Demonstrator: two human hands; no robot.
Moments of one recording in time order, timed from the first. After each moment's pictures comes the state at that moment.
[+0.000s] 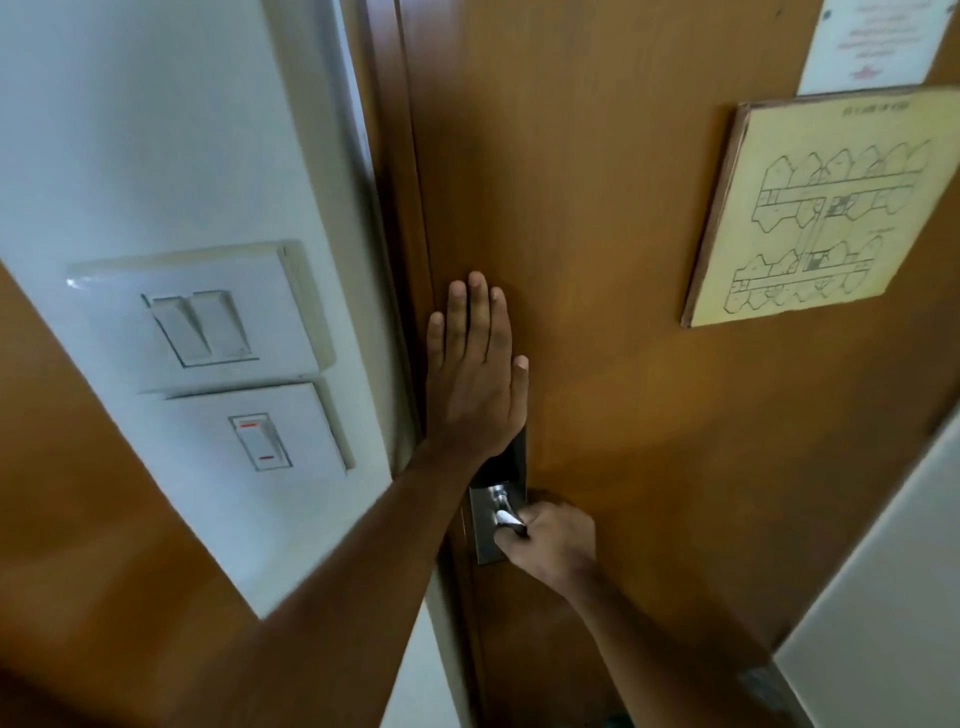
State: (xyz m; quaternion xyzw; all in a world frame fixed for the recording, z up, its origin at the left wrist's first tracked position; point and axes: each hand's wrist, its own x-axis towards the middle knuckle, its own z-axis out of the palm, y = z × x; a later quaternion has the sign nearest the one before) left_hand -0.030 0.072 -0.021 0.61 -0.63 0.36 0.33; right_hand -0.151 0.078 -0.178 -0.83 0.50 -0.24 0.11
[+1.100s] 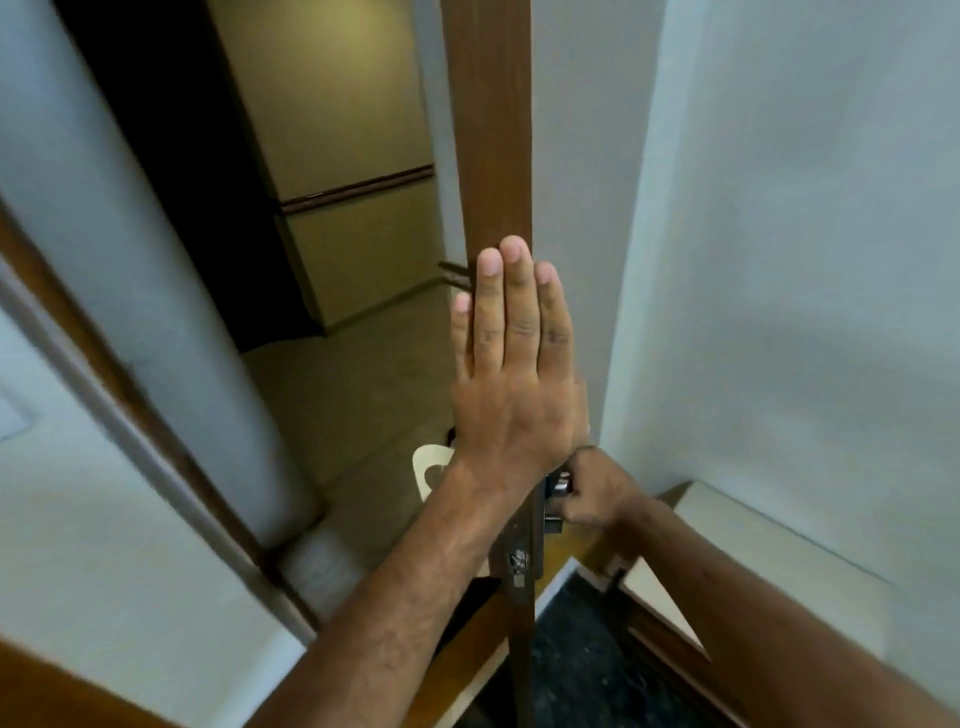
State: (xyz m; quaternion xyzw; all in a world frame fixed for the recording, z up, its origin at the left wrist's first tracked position) left_hand -0.333 0.384 -0.006 0.27 -0.74 0.27 0.56; right_hand -0.474 0.400 -0.138 -0.67 0.63 -0.30 0.24
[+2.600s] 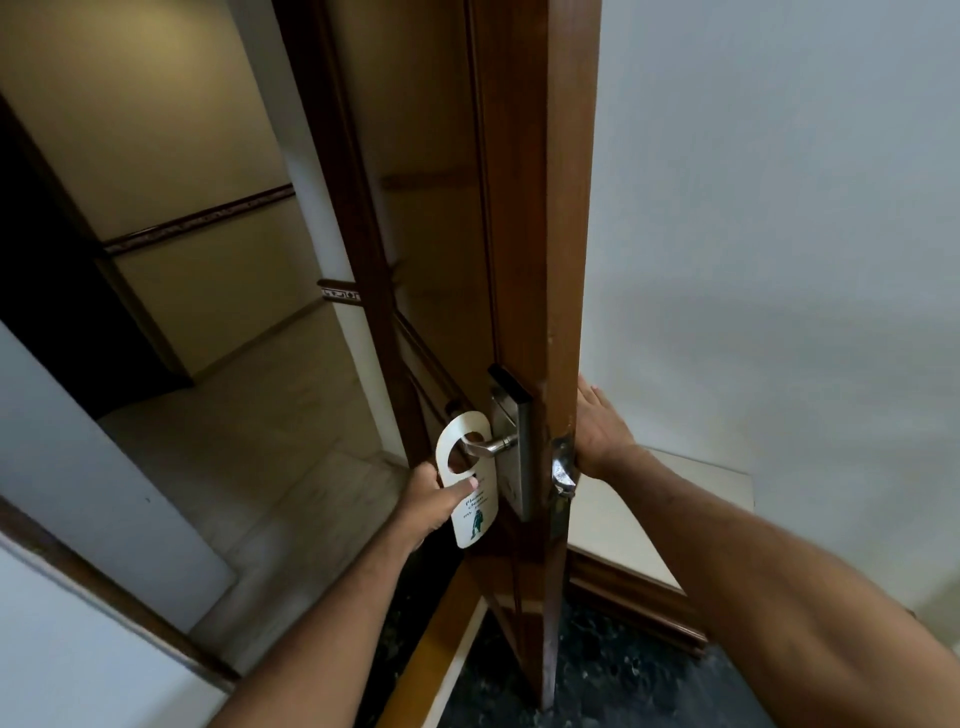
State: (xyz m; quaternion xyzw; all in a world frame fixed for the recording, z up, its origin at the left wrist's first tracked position) left_hand -0.294 0.322 -0.200 0.42 -0.70 -0.55 0.18; right_hand -0.500 0.460 -0.135 -0.54 0.83 -0.15 -0.01
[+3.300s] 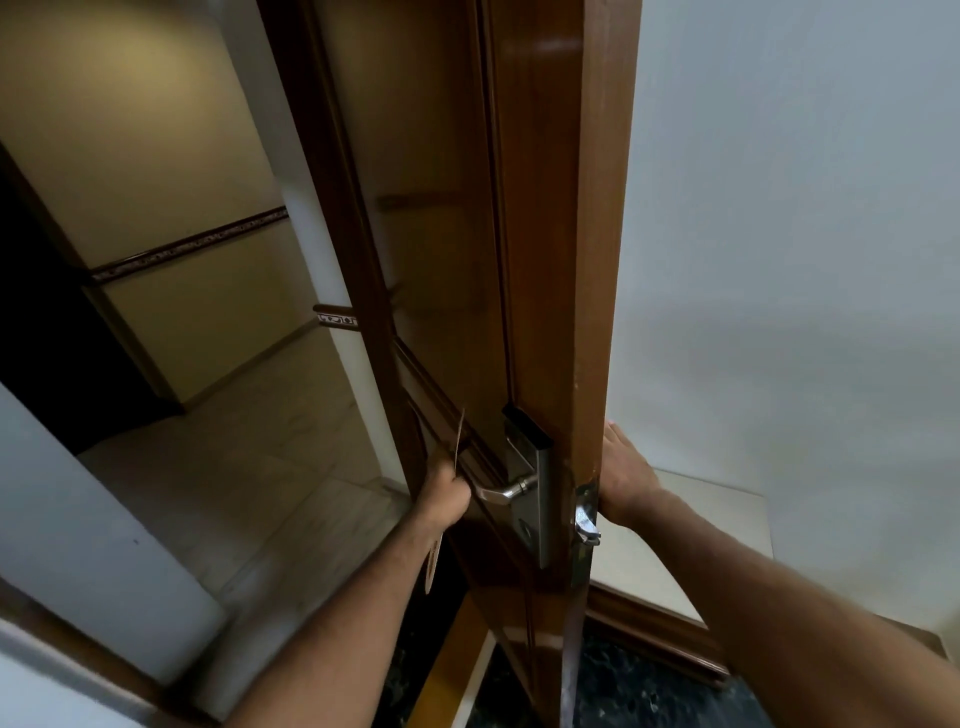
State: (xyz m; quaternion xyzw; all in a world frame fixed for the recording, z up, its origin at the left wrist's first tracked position) left_hand -0.339 0.271 -0.182 0.37 -0.76 -0.50 0.17; right_hand -0.497 0.463 -0.132 -0.53 0.82 -0.20 0.01
